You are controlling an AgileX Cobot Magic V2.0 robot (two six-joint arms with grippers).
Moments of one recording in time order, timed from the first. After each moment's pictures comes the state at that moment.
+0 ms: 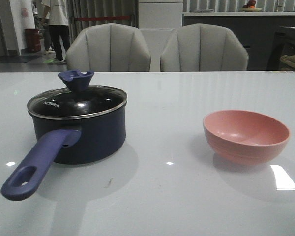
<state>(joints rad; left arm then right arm) -0.12 0.00 0.00 0.00 0.00 -0.03 0.28 0.14 -0.16 0.27 0.21 -0.18</state>
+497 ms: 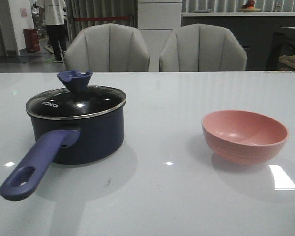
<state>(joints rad) -0.12 0.00 0.00 0.00 0.00 -0.03 0.22 0.14 -0.10 0.16 0.18 -0.13</state>
